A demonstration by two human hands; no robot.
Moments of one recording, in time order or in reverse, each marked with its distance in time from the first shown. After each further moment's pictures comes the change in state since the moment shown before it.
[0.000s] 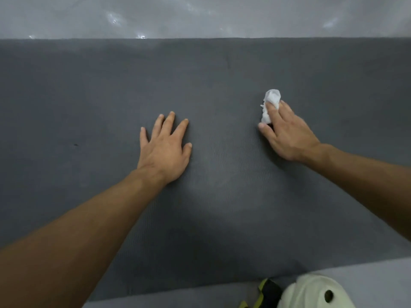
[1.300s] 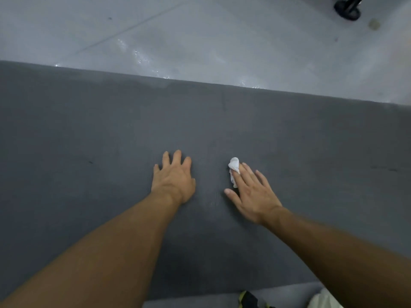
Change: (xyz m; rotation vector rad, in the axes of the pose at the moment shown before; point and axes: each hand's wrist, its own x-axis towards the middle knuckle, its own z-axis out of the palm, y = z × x) left_hand -0.014 0.025 -0.025 0.021 -0.248 -0.048; right_hand -0.081 -0.077 -0.006 -0.186 -0.223 -0.101
